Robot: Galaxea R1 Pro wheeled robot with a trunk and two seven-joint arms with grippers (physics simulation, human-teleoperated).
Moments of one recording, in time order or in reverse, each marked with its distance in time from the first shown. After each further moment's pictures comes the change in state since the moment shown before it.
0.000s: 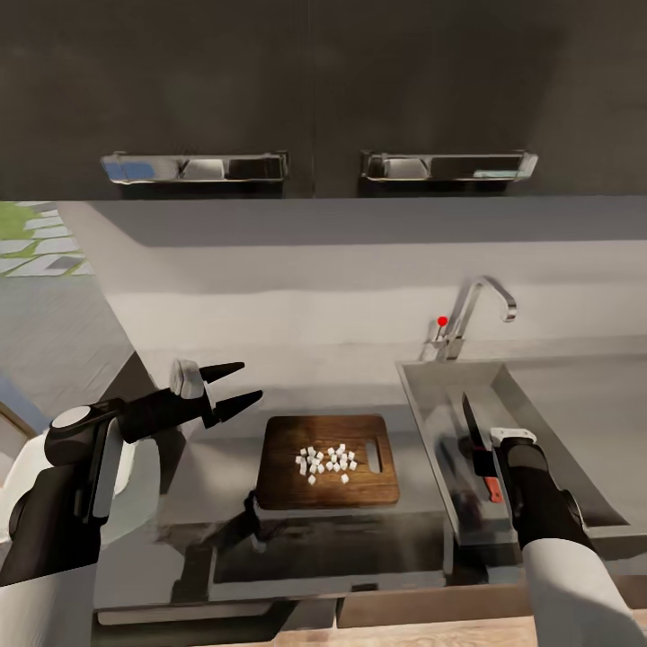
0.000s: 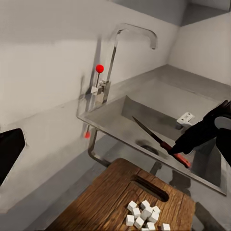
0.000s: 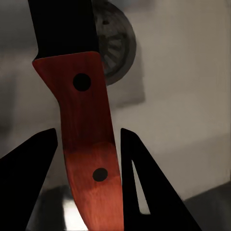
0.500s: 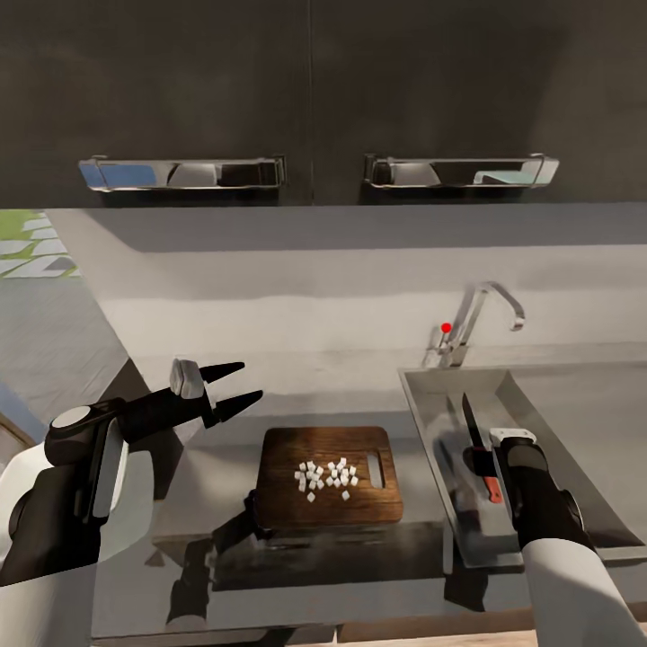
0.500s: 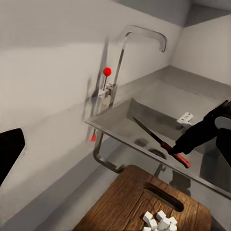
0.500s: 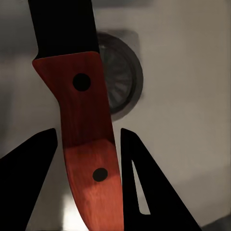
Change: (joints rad) left arm 0.000 0.000 0.000 0.000 0.000 0.000 0.001; right arm 0.000 0.000 0.000 0.000 0.000 -0.001 0.001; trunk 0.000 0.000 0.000
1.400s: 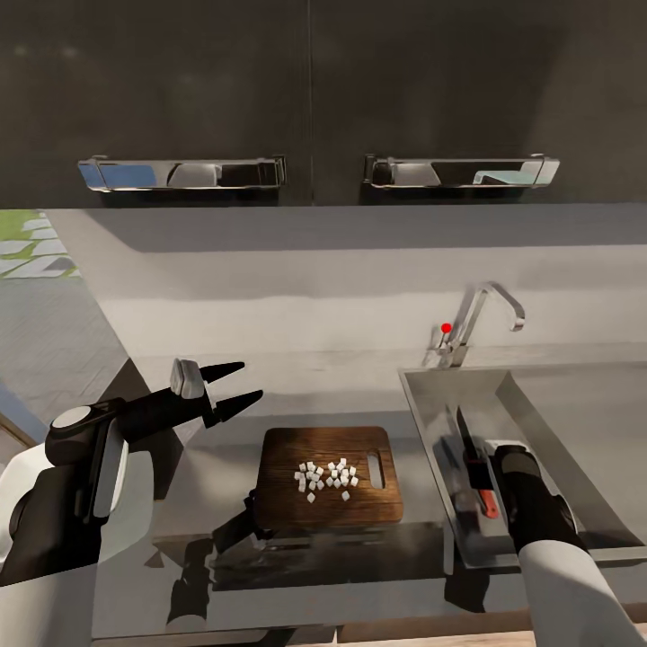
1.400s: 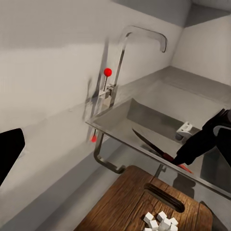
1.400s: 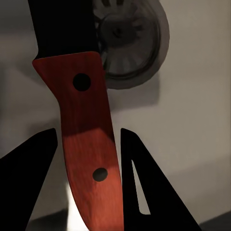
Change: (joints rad) left arm 0.000 -0.002 0.000 0.001 0.000 -0.003 0.002; right arm 0.000 0.003 -0.001 0.083 0.000 0.002 -0.002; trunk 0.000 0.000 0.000
